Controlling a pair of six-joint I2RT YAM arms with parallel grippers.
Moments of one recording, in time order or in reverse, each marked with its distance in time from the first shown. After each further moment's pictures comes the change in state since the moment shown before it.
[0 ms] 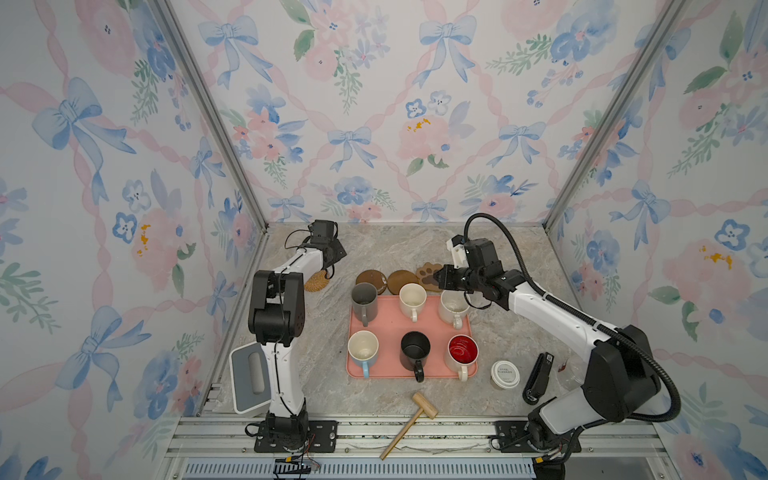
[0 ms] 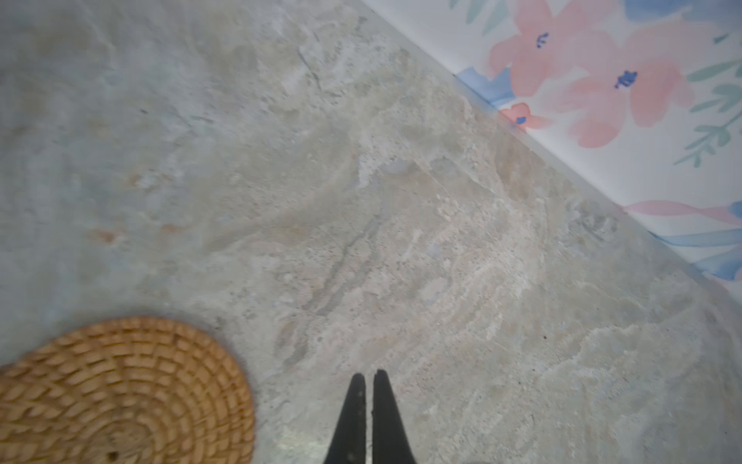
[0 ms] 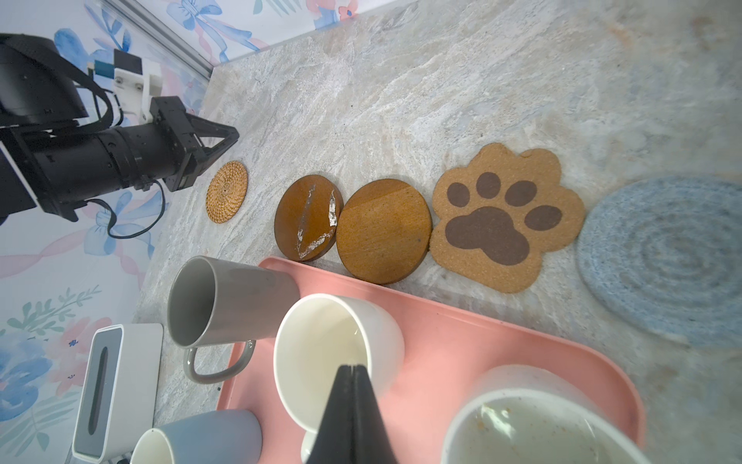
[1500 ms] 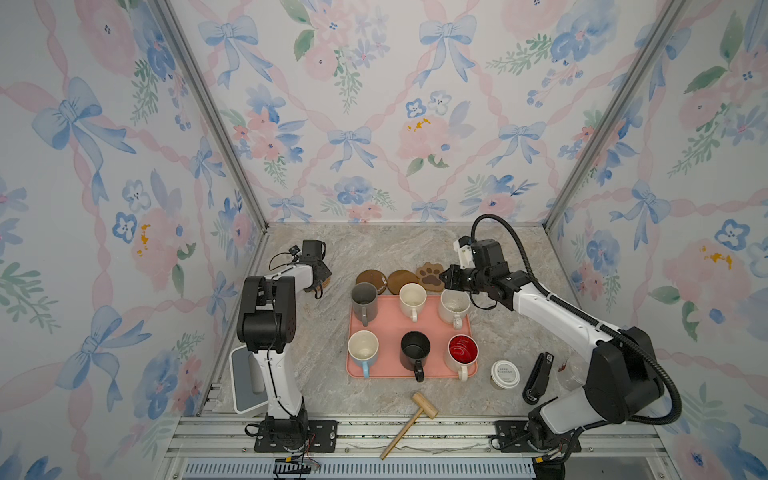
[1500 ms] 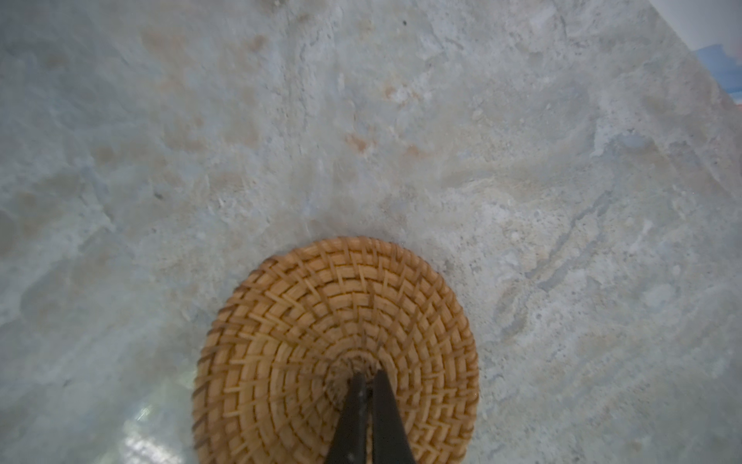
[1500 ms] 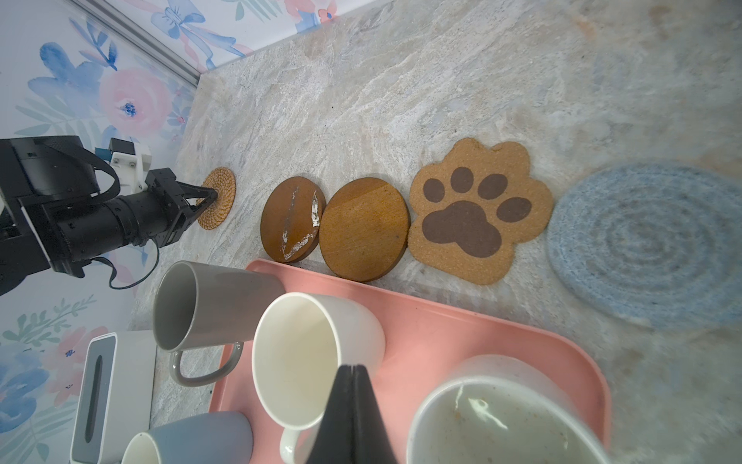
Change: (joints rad) left arm 0.033 -0.061 -0.250 0.063 -0.100 -0.070; right arm -0.043 -0.008 -0.030 0.007 -0.023 0.000
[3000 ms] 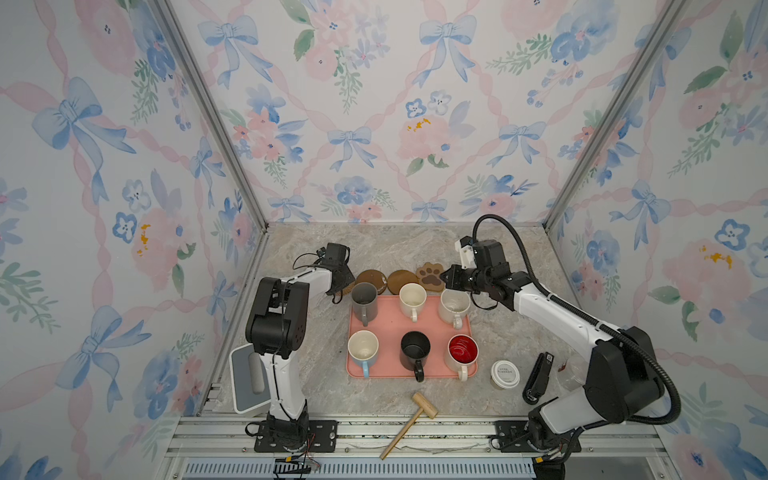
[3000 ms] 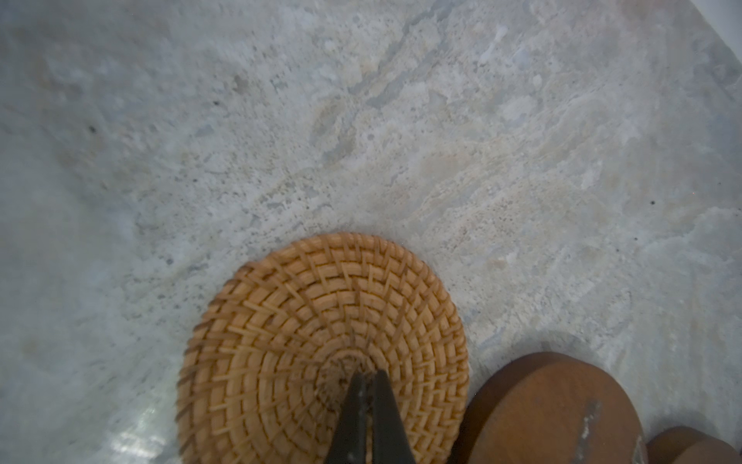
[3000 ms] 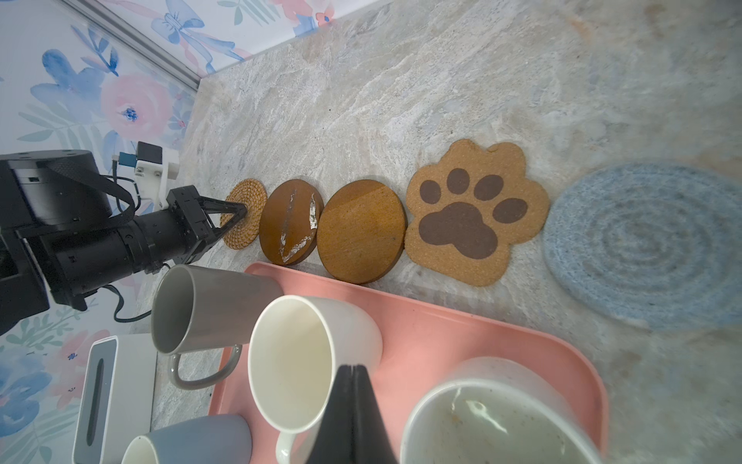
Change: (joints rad) left arm -0.153 -0.029 -0.029 -0.011 0.081 -0.012; right arm -0.013 0.000 -0.013 0.018 -0.011 0.004
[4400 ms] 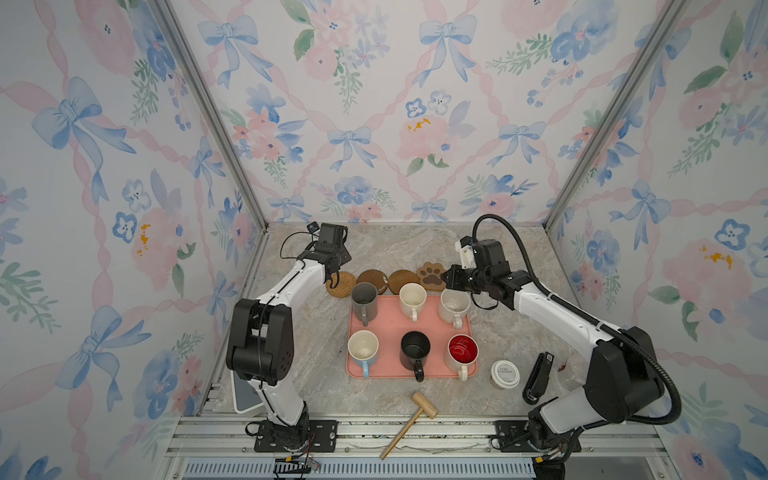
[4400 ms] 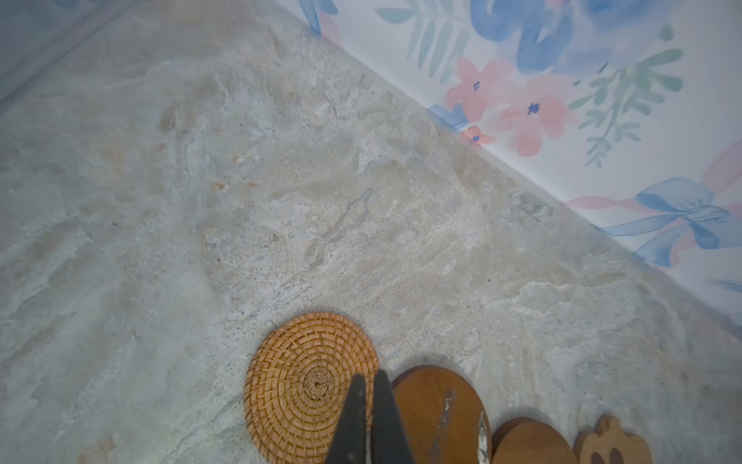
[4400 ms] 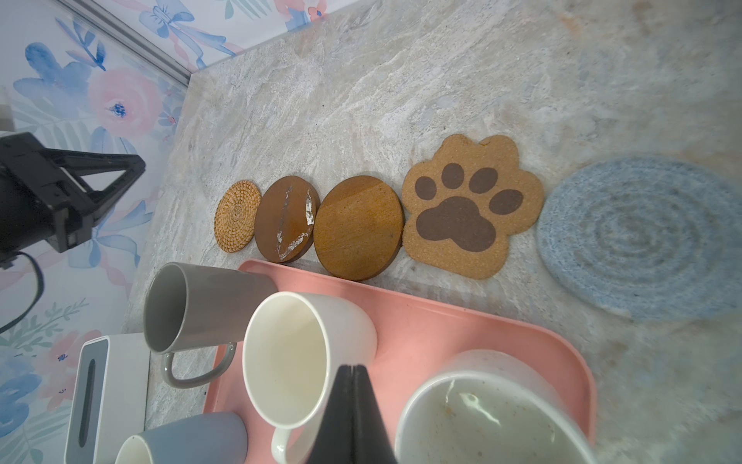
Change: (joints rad) left arm -0.041 -0.290 0.092 -0.113 -0.170 0.020; right arm 0.009 0.002 0.033 -0.054 0.026 -0.016
